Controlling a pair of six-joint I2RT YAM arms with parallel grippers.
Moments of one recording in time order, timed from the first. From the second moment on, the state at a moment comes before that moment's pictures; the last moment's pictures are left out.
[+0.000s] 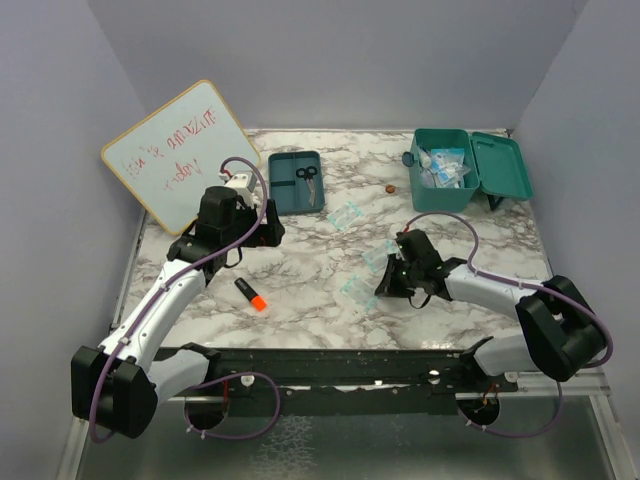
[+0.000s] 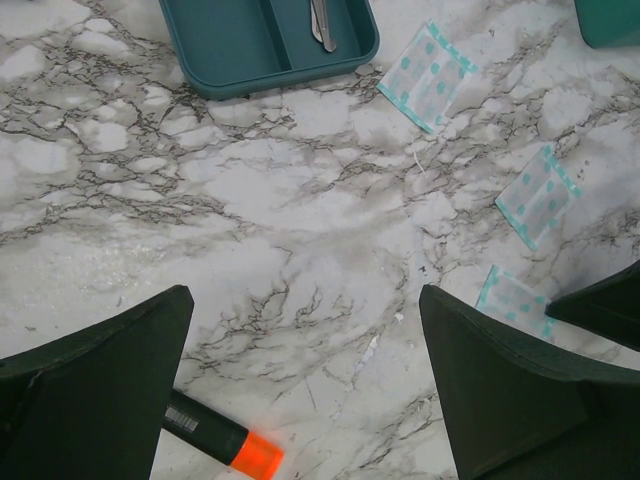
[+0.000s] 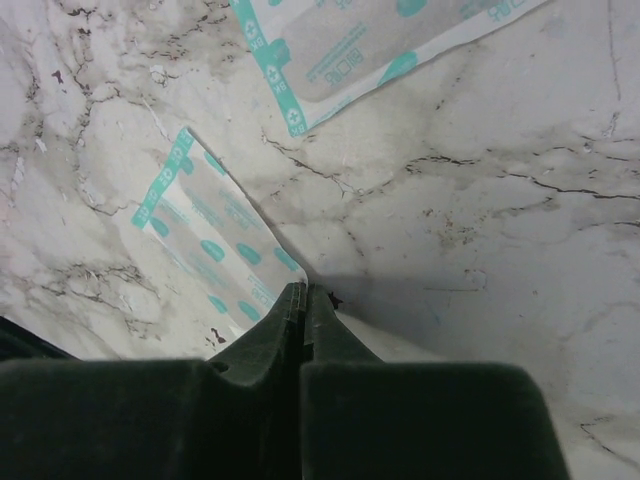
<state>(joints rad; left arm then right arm) -0.33 1.08 0.85 -0.34 0.12 -0.28 0.57 1.37 0.57 -0.17 -0.15 0.68</state>
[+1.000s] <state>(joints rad) -0.33 1.52 1.17 -0.37 0.00 -0.38 0.57 1.14 0.70 -0.21 -0.17 0.62</state>
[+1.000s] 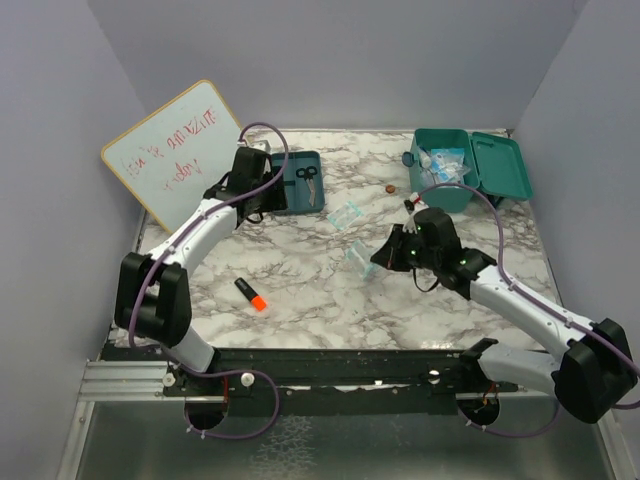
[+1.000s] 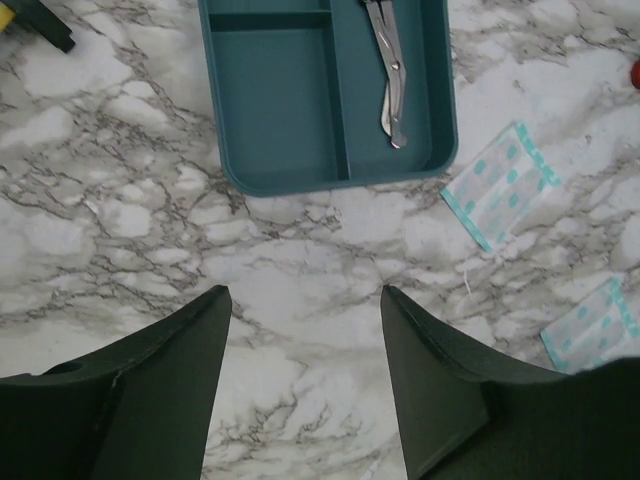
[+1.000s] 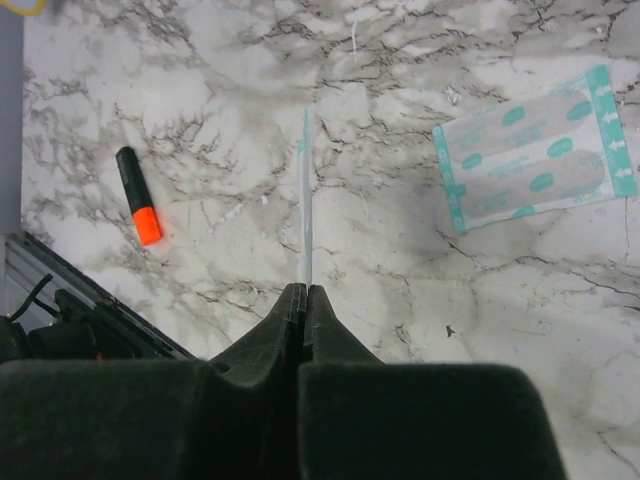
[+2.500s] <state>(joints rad) -0.29 2.01 1.45 -0.42 -0.13 -0.30 0.57 1.01 0.73 -0.26 -0.14 0.62</state>
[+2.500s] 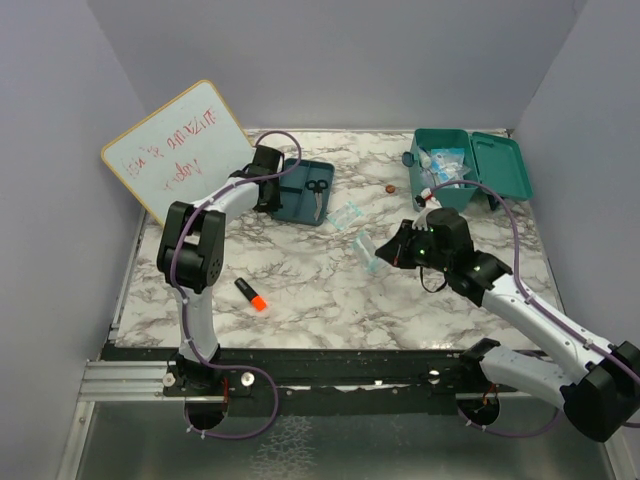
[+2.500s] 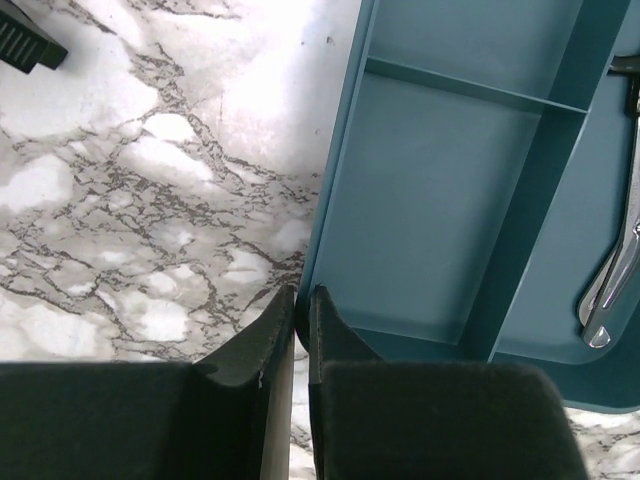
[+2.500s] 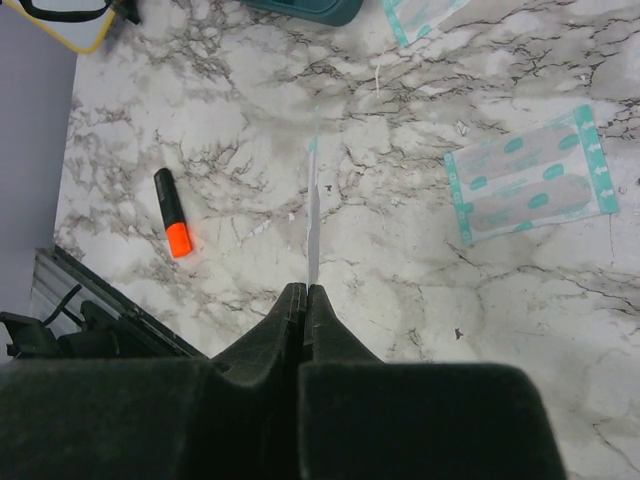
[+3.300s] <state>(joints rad) -0.29 1.81 1.26 -0.51 -0.12 -0.32 0.57 0.97 0.72 -0.26 -0.13 0.62</state>
